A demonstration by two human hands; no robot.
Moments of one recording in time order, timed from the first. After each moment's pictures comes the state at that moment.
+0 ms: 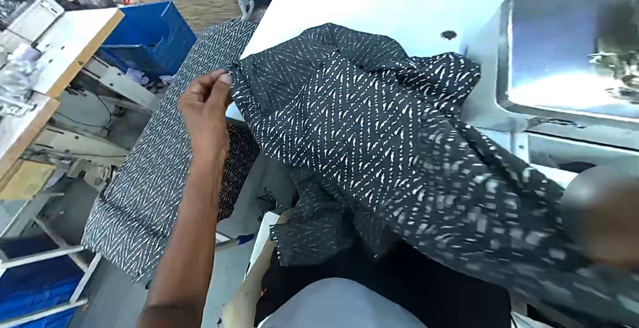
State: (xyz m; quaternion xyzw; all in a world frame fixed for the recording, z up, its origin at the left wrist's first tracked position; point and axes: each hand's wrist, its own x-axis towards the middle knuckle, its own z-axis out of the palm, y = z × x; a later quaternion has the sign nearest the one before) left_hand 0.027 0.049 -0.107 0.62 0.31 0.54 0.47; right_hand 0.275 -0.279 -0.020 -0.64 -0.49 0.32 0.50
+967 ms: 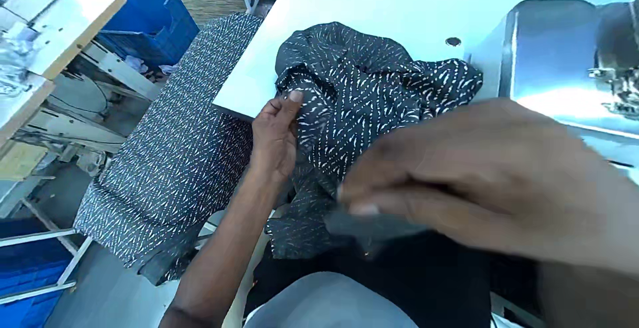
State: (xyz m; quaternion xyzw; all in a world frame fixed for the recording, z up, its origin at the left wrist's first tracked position) left_hand 0.084 -0.041 -0.125 0.41 0.31 0.46 0.73; right_hand 0.246 -0.175 -0.022 -0.36 -0.82 0.15 0.41
